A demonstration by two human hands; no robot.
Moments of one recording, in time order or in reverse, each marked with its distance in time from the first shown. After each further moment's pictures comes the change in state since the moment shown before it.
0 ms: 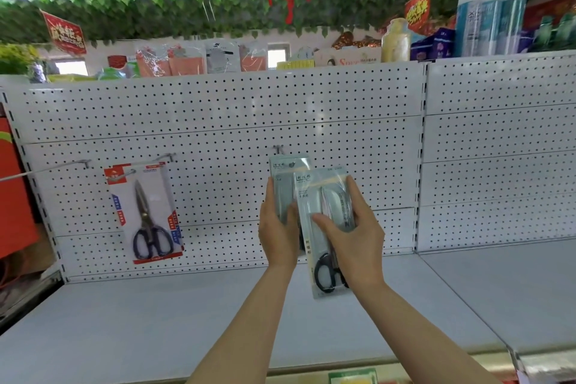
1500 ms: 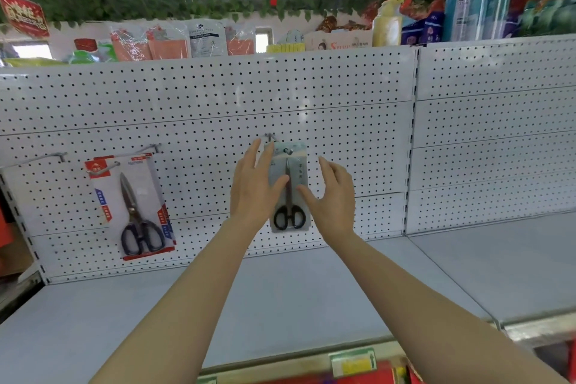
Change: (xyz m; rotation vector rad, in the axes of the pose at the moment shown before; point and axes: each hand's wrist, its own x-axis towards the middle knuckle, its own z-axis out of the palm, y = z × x) left_hand 0.062 0.039 -0.043 0.664 -0.308 0.333; right_hand 0.050 0.040 0.048 -0.550 0.054 -0.172
